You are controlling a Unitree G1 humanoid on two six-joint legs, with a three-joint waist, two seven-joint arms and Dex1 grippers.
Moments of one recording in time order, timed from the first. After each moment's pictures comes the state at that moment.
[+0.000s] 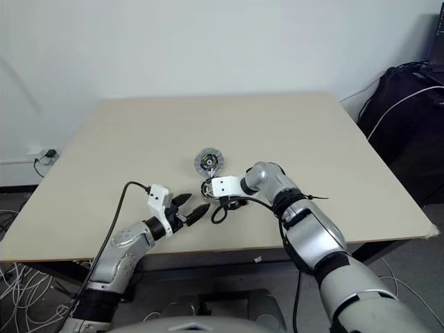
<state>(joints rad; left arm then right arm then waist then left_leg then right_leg) -0.02 0.23 -0.07 -0.05 -0.33 0.38 -0.58 -0.95 -0.20 0.54 1.13 -0.41 -0.24 1.04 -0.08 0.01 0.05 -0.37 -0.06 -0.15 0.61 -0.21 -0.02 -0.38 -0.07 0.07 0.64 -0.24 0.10</state>
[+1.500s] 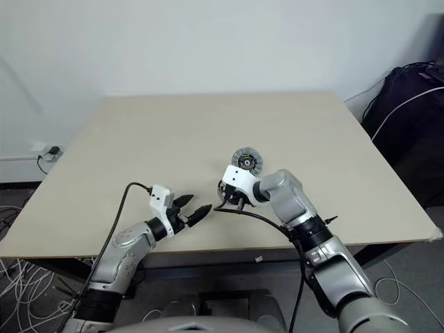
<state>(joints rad) -0.02 0.21 -0.07 -0.05 -0.34 0.41 -0.59 -0.57 -0.35 0.40 0.07 -0.22 0.79 1.06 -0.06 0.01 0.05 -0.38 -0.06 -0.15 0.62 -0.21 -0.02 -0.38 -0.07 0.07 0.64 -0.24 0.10</state>
